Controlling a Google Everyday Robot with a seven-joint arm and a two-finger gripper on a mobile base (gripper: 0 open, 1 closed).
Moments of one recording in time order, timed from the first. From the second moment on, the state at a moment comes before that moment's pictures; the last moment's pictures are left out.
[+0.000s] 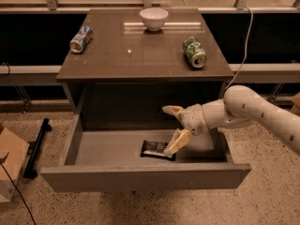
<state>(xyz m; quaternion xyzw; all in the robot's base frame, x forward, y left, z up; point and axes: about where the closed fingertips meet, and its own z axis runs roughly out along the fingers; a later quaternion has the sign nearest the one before) 0.560 -0.059 0.682 -0.58 0.63 0.36 0.37</state>
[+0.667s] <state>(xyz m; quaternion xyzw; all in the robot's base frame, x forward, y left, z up) 0.556 -0.051 0.647 -0.60 0.64 0.33 0.35</state>
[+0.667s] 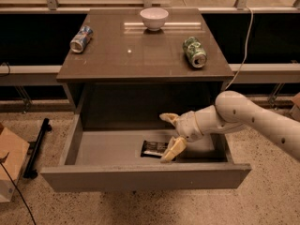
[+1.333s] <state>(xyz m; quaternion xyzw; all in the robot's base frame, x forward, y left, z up) 0.553 -0.047 0.615 -0.59 0.65 0.33 0.34</state>
